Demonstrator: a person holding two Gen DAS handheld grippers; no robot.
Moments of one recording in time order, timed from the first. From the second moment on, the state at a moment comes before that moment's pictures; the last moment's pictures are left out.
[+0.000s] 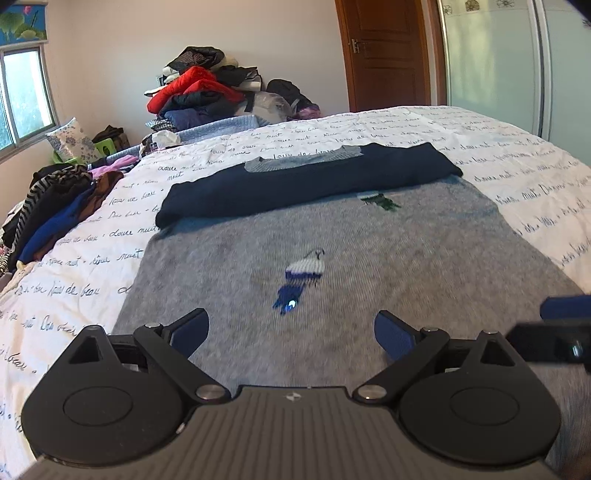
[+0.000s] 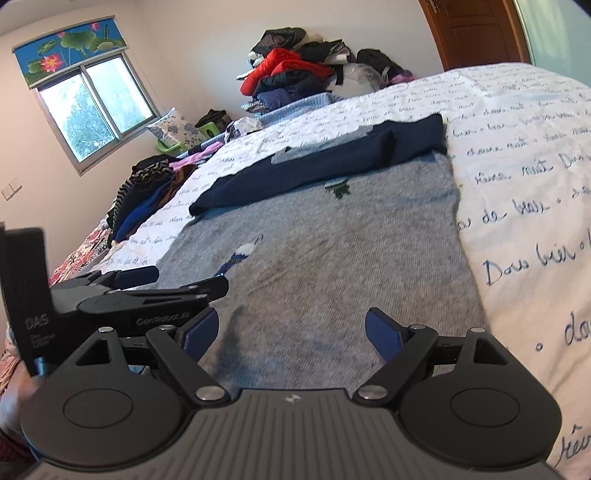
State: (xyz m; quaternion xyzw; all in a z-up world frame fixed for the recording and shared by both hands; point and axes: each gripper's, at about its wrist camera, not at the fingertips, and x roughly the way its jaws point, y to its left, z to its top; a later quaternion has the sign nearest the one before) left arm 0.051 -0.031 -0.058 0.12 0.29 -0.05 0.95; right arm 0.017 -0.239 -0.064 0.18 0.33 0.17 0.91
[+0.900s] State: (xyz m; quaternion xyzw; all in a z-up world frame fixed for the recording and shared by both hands) left arm -0.002 0.183 -0.070 -0.15 0.37 -0.18 0.90; right arm -0.027 -0.343 -0.091 0.30 0.33 0.16 0.88
